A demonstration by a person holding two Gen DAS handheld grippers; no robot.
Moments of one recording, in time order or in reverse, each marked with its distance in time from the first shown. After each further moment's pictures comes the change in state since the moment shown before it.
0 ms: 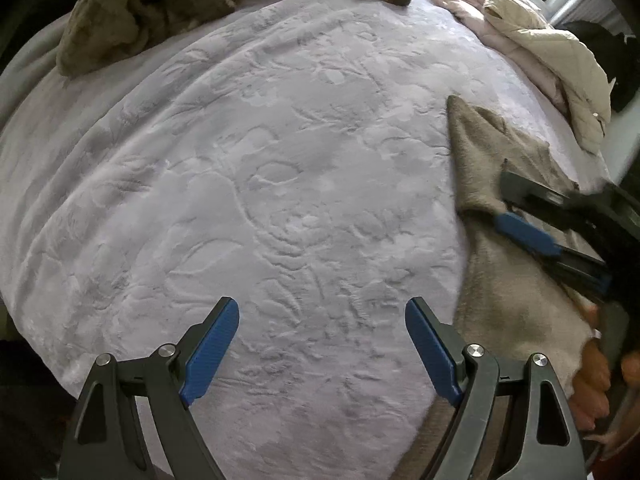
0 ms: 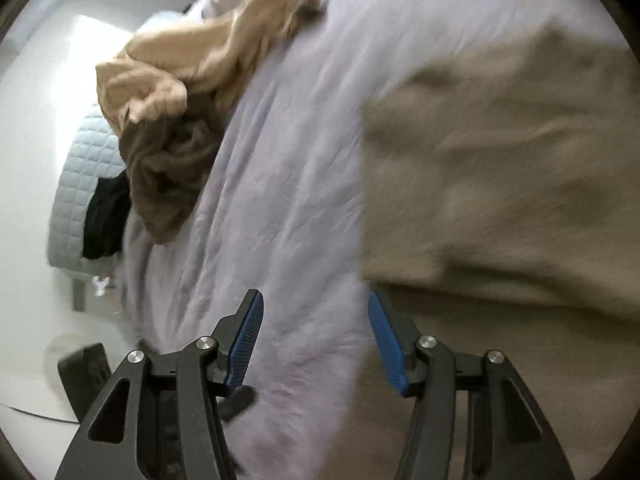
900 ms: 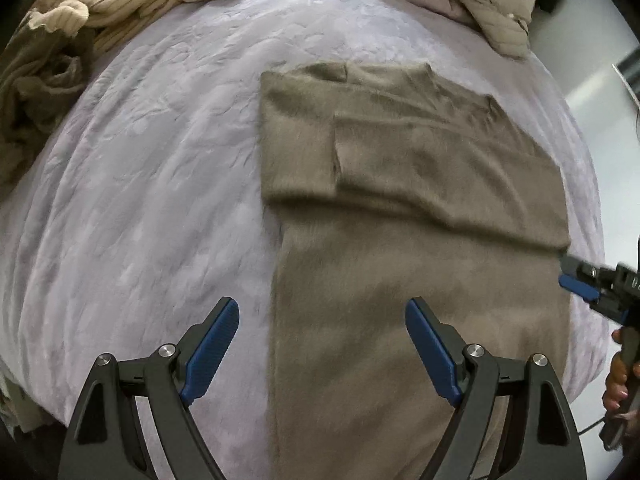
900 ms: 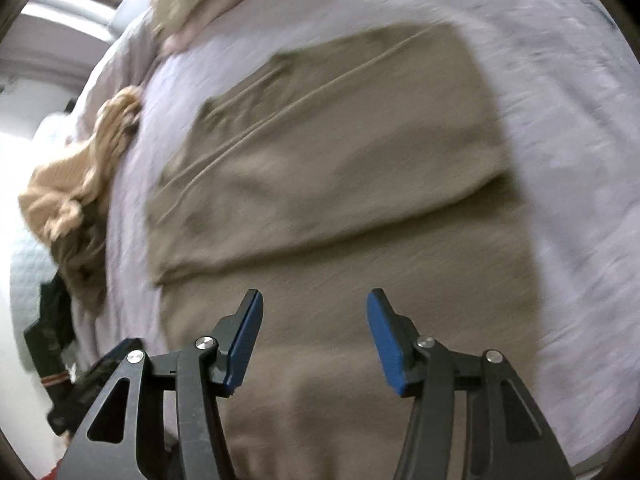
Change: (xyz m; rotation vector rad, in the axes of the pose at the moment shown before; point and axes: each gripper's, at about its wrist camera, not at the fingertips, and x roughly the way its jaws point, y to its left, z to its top) left arm 0.004 -0.149 0.007 0.315 0.084 -0.052; right arm -0.195 -0.208 -0.057 0.383 -0.079 -0.268
